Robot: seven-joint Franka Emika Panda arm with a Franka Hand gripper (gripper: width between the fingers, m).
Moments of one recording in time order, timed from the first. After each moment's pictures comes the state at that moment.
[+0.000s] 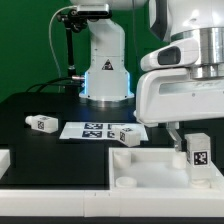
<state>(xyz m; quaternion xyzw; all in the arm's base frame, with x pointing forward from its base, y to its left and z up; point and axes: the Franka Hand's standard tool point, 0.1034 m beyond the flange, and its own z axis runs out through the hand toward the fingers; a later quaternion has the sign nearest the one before) 0.638 0.116 0.084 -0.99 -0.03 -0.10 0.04</state>
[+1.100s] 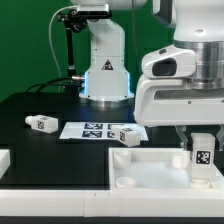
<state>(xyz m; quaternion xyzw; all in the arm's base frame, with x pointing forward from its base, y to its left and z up) 0.630 0.114 0.080 -0.99 0.11 0.03 0.04</state>
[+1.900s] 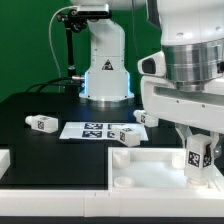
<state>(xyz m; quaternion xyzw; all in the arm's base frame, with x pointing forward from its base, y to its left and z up) 0.638 0.110 0.078 -0.87 0.48 0.04 0.07</state>
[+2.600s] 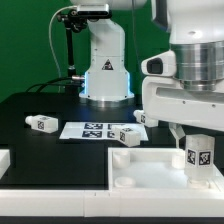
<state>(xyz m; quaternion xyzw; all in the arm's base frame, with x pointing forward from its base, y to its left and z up) 0.638 0.118 0.077 -0.94 0.35 0.02 0.05</state>
